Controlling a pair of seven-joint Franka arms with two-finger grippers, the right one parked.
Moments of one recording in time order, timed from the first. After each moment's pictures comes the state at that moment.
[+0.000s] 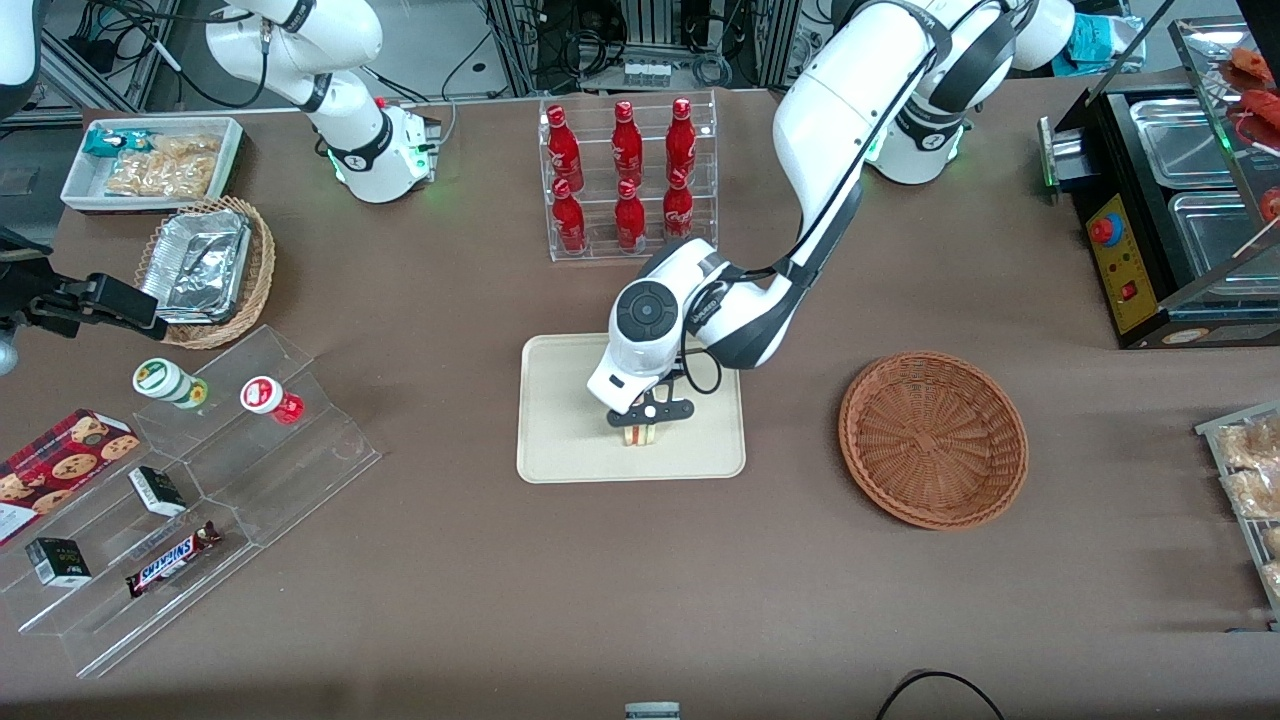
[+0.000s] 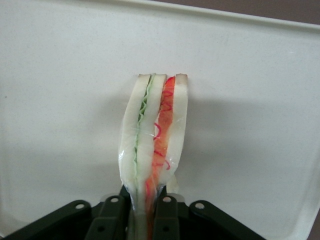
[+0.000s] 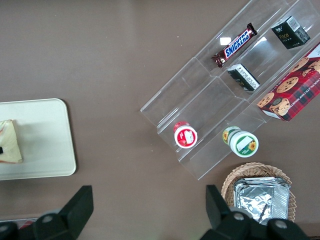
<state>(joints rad) -0.66 0.81 -0.17 -1.37 0.00 2.14 -0.92</state>
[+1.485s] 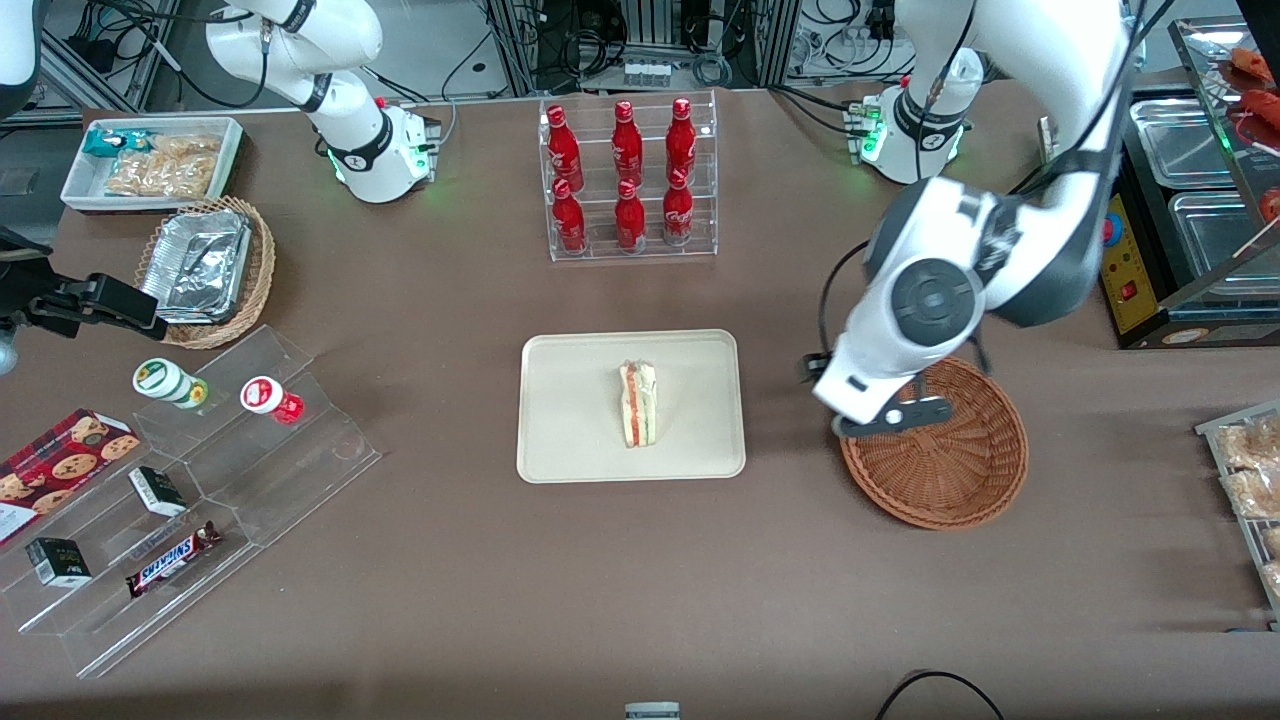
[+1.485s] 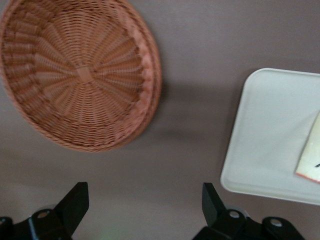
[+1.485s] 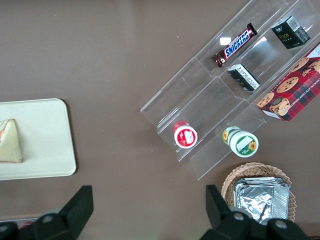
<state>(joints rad) -0.30 0.29 -0.10 -1.66 0.03 1.73 -0.53</state>
